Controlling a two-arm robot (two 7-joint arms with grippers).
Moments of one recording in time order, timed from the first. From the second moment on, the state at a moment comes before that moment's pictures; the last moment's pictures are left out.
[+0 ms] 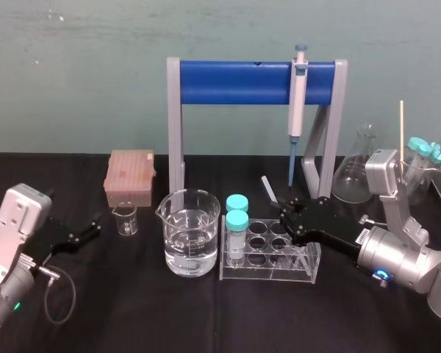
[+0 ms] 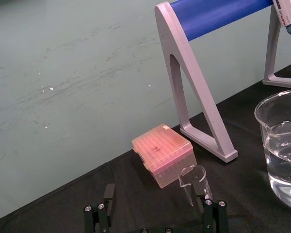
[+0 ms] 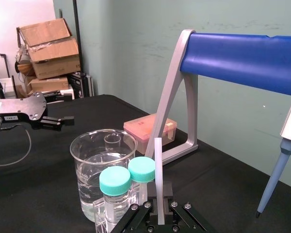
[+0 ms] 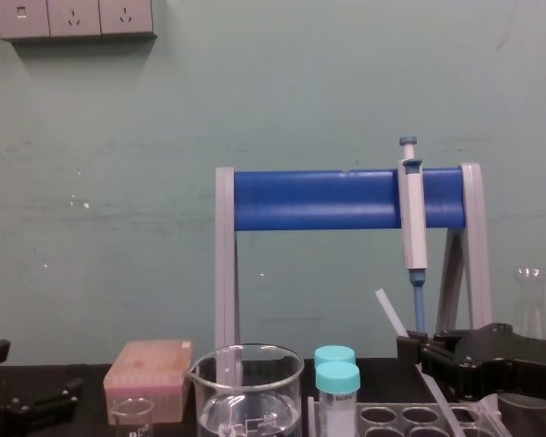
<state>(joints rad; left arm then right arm) -0.20 0.60 0.45 -1.41 -0.25 -0.12 0.03 0.45 0.45 -0.48 -1.17 0.48 -0.13 0.65</state>
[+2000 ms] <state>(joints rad) -0.20 0.60 0.45 -1.41 -0.25 -0.12 0.03 0.36 0.30 -0.25 -1.19 0.43 -0.58 0.49</state>
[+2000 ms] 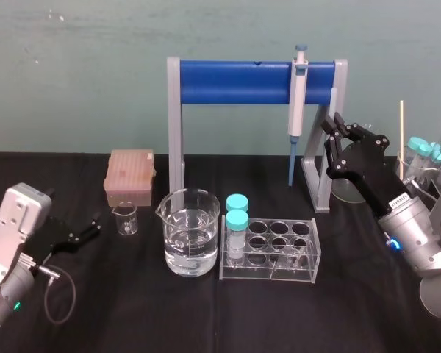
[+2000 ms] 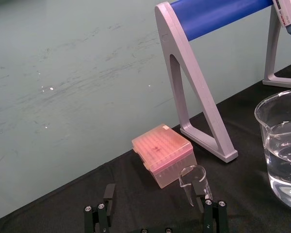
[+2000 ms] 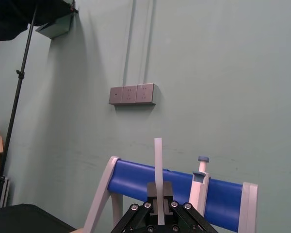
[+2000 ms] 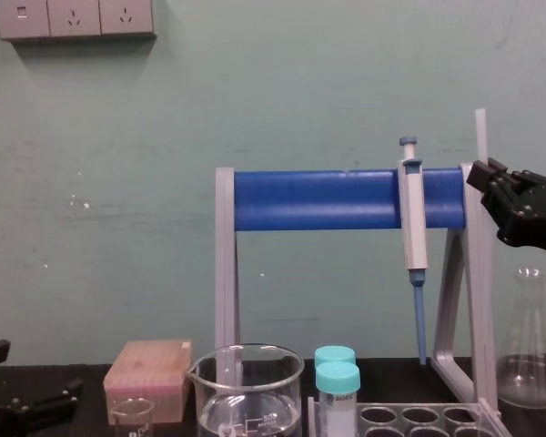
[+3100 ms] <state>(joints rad) -0.20 0.60 0.45 -1.41 -0.25 -0.12 0.03 0.36 0.30 -0.25 -1.19 0.43 -0.58 0.50</state>
